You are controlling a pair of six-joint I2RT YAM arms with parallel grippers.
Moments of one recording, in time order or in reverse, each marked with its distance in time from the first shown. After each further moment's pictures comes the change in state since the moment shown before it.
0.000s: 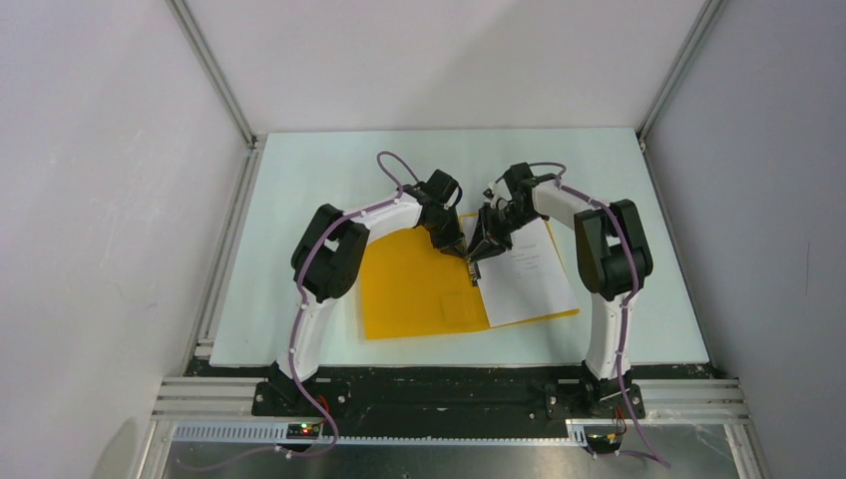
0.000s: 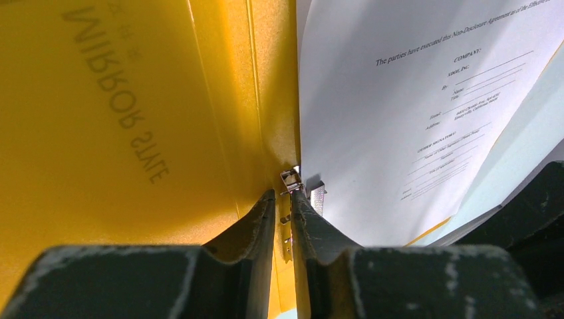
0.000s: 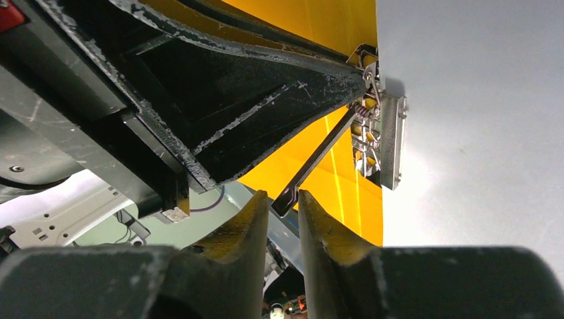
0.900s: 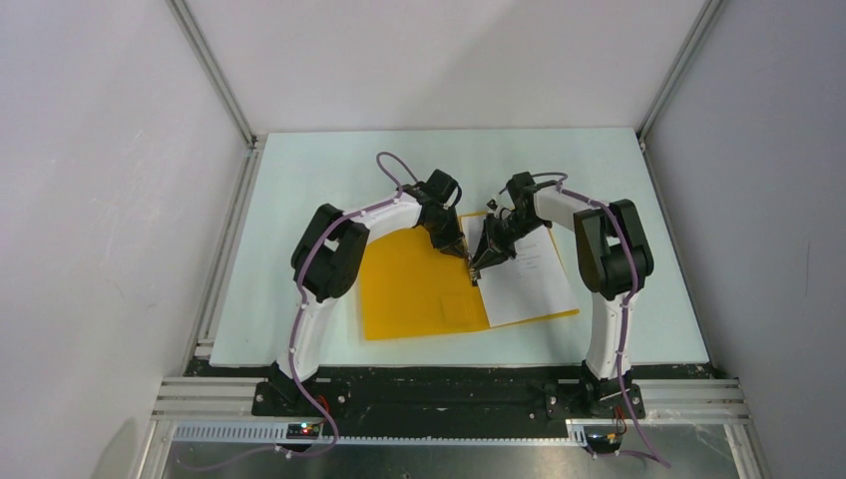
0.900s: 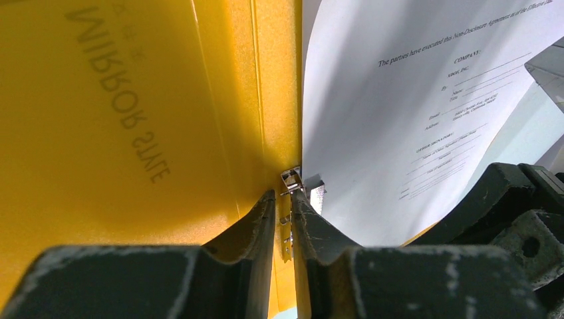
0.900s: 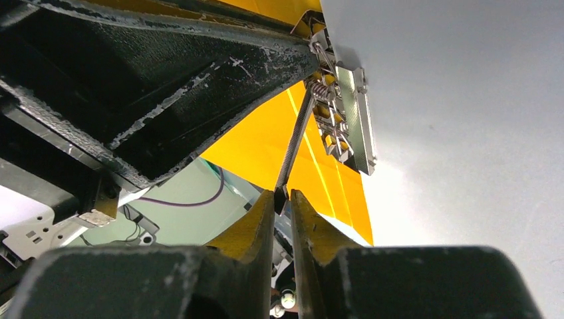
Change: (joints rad) left arm 0.008 0.002 0.000 0.000 0.007 -0.008; right arm -0.010 0.006 -0.066 -0.013 -0.001 0.000
